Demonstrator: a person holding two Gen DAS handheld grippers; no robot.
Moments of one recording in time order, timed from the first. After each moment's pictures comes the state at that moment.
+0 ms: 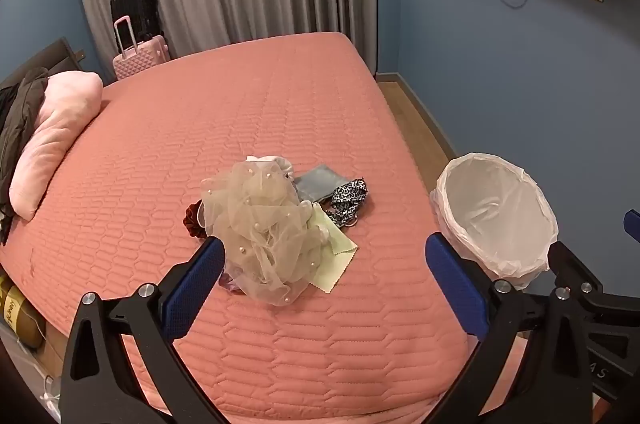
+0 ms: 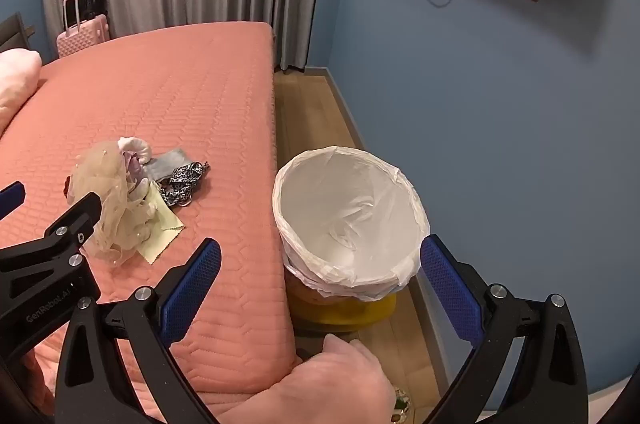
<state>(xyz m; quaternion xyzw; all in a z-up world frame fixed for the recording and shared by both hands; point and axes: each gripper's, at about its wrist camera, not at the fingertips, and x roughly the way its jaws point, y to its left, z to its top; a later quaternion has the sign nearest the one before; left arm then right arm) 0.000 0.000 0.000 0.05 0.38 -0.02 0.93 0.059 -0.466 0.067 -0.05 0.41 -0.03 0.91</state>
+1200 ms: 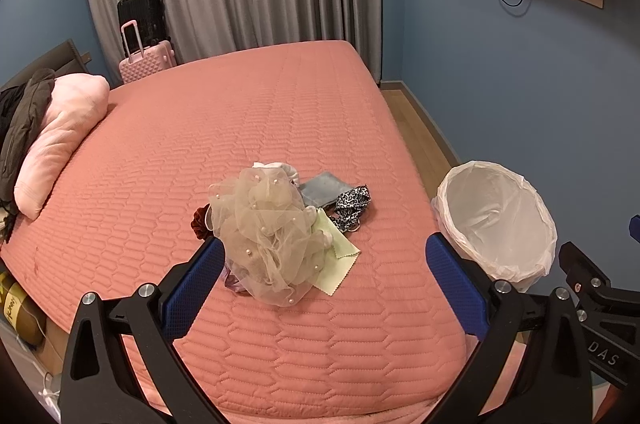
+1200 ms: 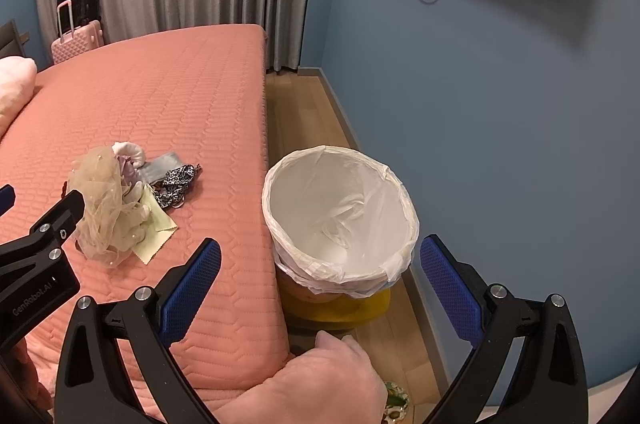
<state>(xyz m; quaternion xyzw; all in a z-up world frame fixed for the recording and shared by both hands) -0.005 0.001 0.009 0.04 0.36 -0.01 0.93 0.055 -0.478 0.072 -0.05 0.41 -0.04 0.91</state>
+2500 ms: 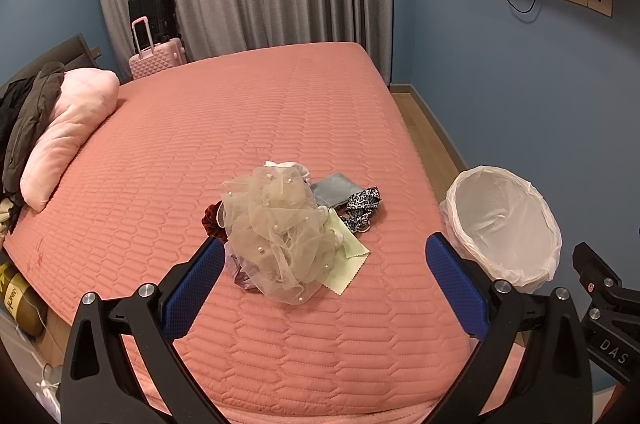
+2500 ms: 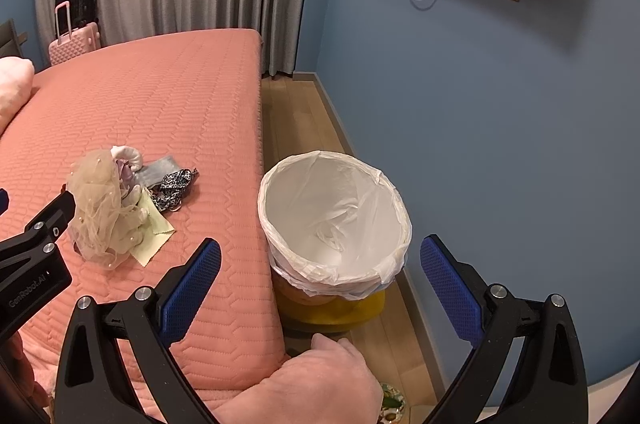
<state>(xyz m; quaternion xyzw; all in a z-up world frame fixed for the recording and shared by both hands) -0.010 0.009 0.009 0.03 0.36 0.01 0.93 0.051 -0.480 0.078 -0.05 0.40 -0.05 0.91</state>
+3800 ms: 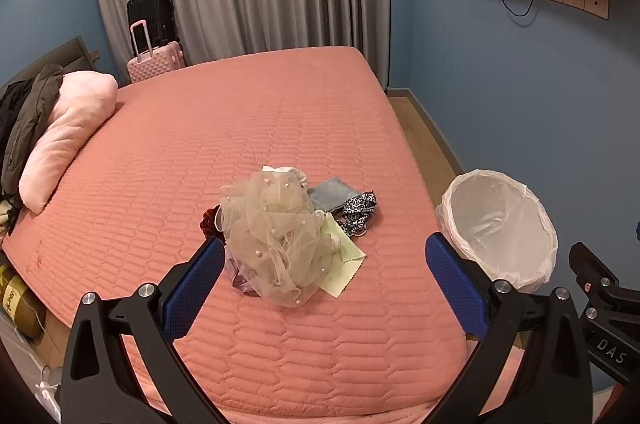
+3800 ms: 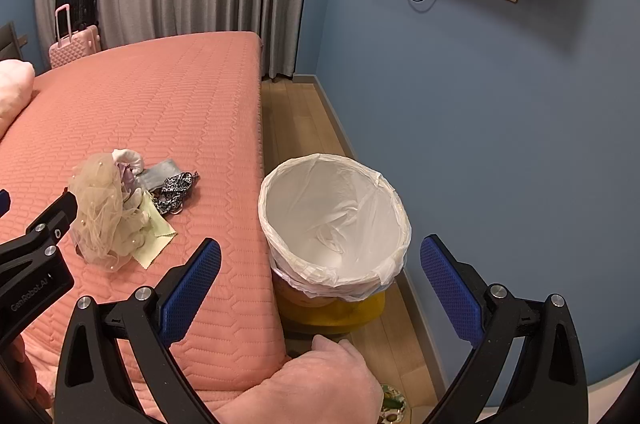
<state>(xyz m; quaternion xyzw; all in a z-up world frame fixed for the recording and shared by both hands) -0.012 0.005 0.015 0.03 0.35 0.00 0.94 0.049 -0.479 0.082 -0.05 0.40 -0.05 0.91</state>
